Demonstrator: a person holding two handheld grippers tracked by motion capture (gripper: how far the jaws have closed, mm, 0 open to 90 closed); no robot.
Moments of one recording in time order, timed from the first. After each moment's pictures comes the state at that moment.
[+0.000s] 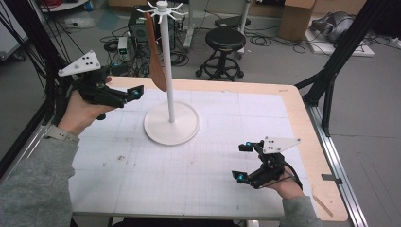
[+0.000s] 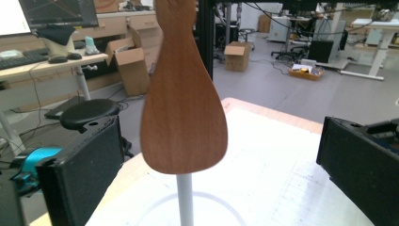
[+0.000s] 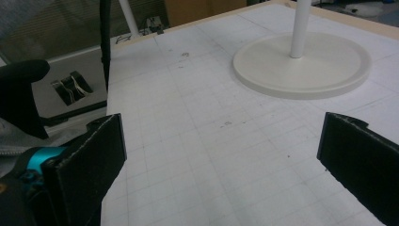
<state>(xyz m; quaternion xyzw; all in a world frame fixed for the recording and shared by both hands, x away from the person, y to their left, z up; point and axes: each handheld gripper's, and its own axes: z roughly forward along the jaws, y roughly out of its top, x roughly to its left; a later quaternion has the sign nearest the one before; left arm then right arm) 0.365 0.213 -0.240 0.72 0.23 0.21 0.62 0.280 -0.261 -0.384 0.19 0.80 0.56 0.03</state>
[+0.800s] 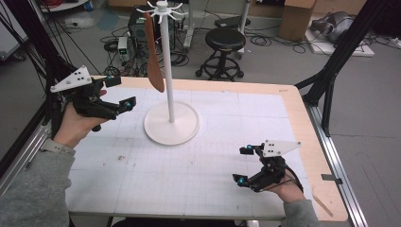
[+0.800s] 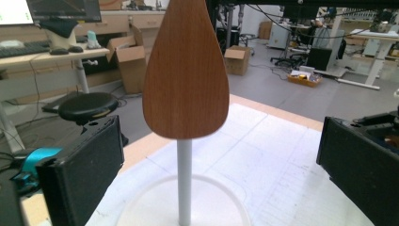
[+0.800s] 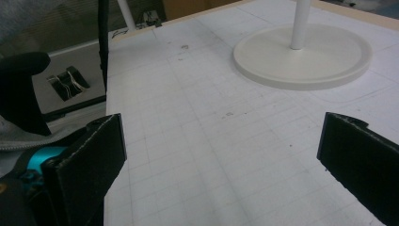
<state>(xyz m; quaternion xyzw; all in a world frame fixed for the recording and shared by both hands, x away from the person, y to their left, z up) 0.352 0.236 -0.272 0.71 0.25 0.19 0.63 0.273 -0.262 -0.387 0.20 0.81 0.55 0.03</state>
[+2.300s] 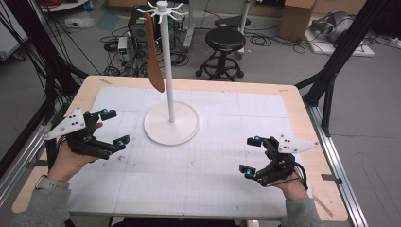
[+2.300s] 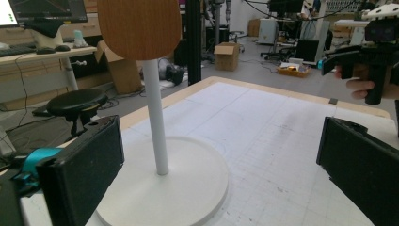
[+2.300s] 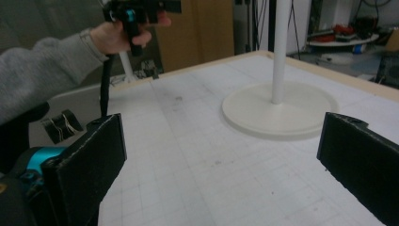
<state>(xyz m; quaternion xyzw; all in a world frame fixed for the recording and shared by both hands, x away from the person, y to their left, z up) 0.295 0.254 -0.340 0.71 0.22 0.20 0.64 0.271 -0.279 -0.369 0.19 0.74 0.64 0.07</state>
